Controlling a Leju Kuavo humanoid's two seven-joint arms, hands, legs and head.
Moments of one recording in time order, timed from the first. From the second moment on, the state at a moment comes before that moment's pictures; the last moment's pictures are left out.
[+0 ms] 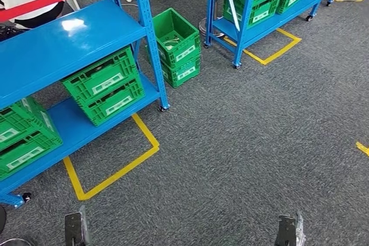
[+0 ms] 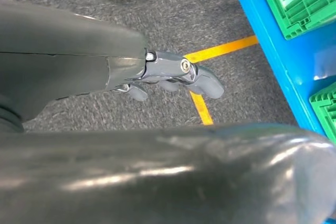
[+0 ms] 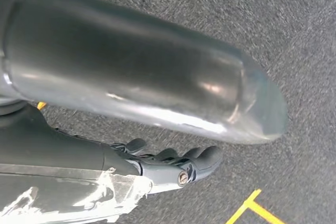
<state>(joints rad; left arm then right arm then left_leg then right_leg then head) -0.03 -0.22 0.64 -0.49 -0.28 0.17 -0.66 -0.04 0.23 -0.55 -0.47 0.43 -0.53 -0.69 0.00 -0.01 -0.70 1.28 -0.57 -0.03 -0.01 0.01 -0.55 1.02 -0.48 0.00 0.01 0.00</state>
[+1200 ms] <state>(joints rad) -0.03 -0.22 0.61 -0.49 -0.25 0.21 -0.66 -0.04 0.23 -0.50 -0.47 0.40 -0.53 -0.69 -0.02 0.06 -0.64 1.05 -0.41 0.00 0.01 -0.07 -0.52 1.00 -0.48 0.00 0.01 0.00</state>
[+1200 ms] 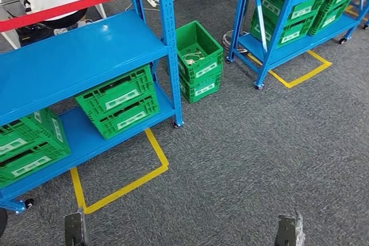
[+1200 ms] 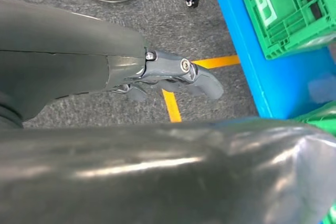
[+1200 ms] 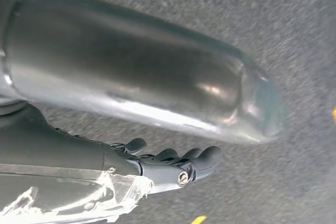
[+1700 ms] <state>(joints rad) -0.03 -0.22 0.60 -0.50 -0.24 0.21 -0.66 -0.04 0.22 -0.49 -0.47 0.40 -0.54 -0.69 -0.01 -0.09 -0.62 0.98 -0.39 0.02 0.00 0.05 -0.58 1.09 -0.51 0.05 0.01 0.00</state>
